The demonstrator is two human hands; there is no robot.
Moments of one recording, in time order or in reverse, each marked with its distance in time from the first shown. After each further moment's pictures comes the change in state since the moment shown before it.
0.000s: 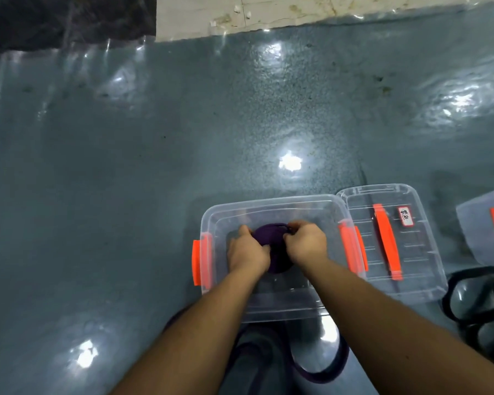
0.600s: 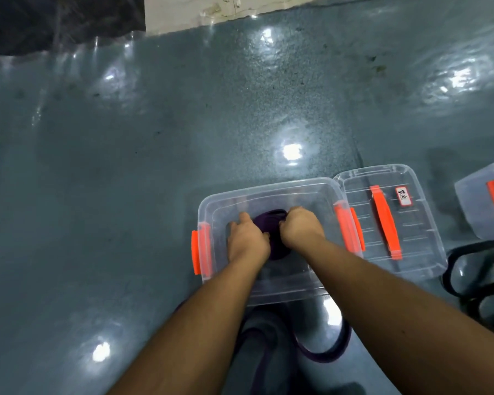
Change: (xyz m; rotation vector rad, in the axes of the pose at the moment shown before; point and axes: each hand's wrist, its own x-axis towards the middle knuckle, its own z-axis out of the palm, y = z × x) left_hand -0.003 0.005 -0.001 0.125 0.000 0.029; right_hand -0.006 -0.015 -0.010 -0.308 -0.106 -0.045
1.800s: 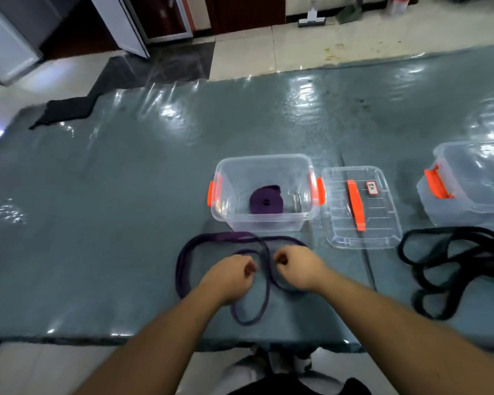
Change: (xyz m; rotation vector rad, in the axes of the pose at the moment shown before) left_hand -0.226 -0.120 0.031 0.282 -0.015 0.456; right_hand -0.197 0.135 0.021 -0.092 -0.144 -0.551
